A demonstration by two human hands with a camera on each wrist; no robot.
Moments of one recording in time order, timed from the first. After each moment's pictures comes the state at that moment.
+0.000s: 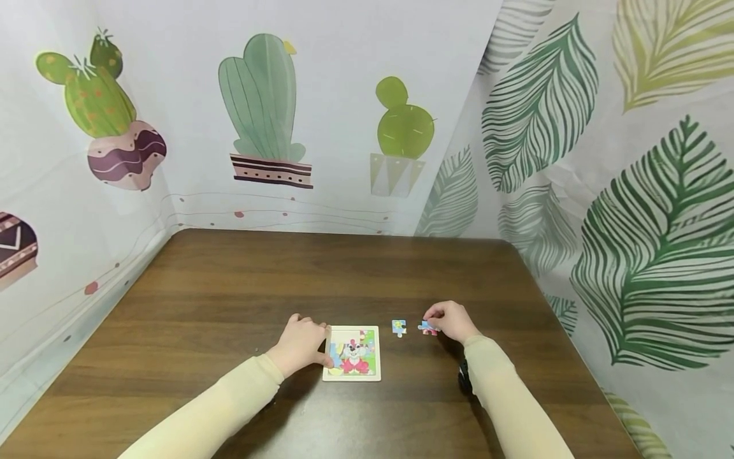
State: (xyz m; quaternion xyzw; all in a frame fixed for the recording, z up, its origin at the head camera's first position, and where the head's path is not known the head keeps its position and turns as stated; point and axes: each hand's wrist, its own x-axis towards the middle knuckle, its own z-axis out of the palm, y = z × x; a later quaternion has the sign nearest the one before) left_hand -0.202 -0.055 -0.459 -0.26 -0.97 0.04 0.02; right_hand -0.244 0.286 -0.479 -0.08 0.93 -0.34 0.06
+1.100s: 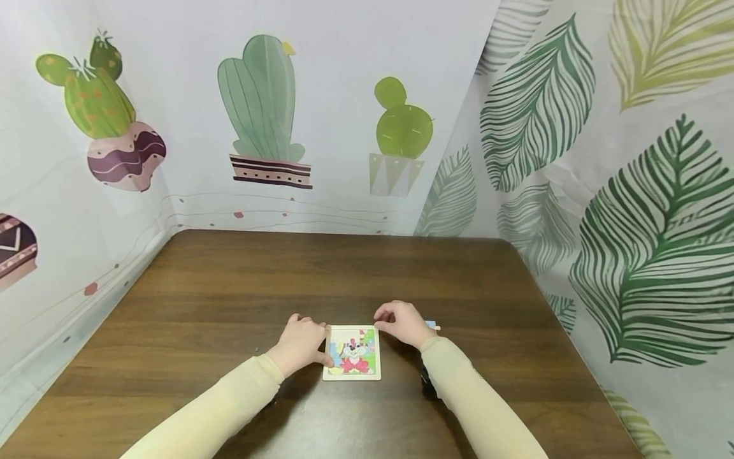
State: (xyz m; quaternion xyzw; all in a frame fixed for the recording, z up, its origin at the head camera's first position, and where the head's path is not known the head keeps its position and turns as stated) left_hand -0.203 -0.056 -0.461 -0.25 -0.97 0.05 0.01; right_hand -0.244 0.196 -0.481 -0.20 0.92 -0.33 0.02
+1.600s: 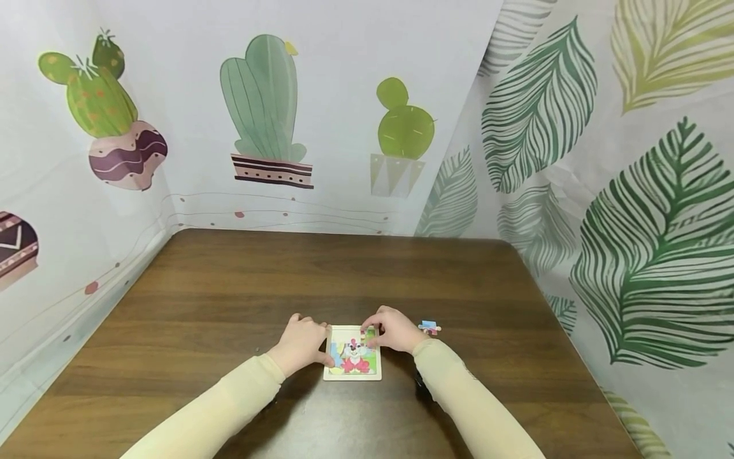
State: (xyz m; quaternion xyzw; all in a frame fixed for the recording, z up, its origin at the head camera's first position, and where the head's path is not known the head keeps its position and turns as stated) left_hand -0.203 -0.055 -0.460 -0.25 -0.97 0.04 0.01; right_hand -0.236 0.178 -0.473 -0.28 0.91 -0.28 0.09
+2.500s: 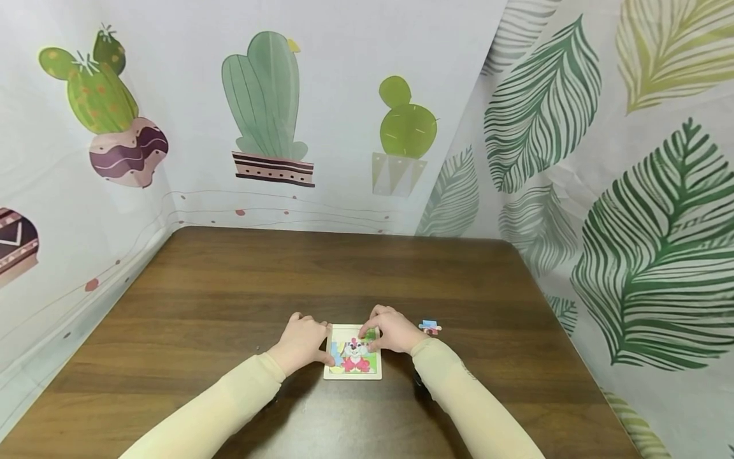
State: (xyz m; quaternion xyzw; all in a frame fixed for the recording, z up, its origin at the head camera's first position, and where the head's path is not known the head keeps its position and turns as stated) left_hand -0.203 -0.055 -0.462 -0.25 -0.97 0.04 0.01; right_hand -0.231 0.173 -0.466 -0.32 0.91 -0.24 0.10
